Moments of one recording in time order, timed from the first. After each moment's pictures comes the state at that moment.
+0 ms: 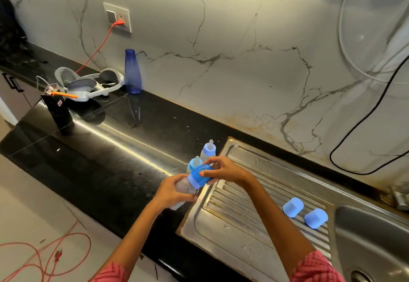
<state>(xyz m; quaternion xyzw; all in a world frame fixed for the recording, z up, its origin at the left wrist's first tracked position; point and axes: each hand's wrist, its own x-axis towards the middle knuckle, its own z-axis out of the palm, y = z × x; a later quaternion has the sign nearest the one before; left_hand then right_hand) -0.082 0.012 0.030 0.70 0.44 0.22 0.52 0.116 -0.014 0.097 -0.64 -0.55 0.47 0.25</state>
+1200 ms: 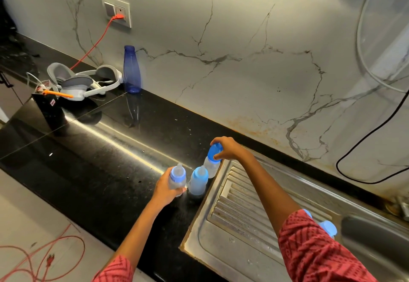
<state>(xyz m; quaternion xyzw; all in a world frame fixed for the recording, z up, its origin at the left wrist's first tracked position) -0.076 0.065 0.007 0.62 0.51 0.27 0.53 0.146 0.090 0.096 -0.76 -0.62 0.19 0.05</state>
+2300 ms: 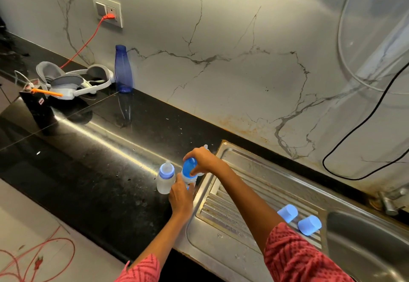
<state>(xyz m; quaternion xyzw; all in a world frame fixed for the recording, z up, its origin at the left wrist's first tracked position) 0.001 0.010 -0.014 0.63 0.56 0.39 0.37 0.095 0.064 0.085 -0.67 -0.72 0.18 -0.02</state>
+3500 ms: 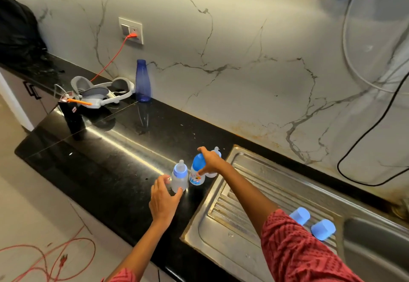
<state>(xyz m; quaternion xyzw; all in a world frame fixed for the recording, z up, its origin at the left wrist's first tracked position) -0.087 0.004 0.002 0.63 0.62 0.38 0.26 0.088 0.063 0.079 -0.73 -0.65 0.22 0.04</state>
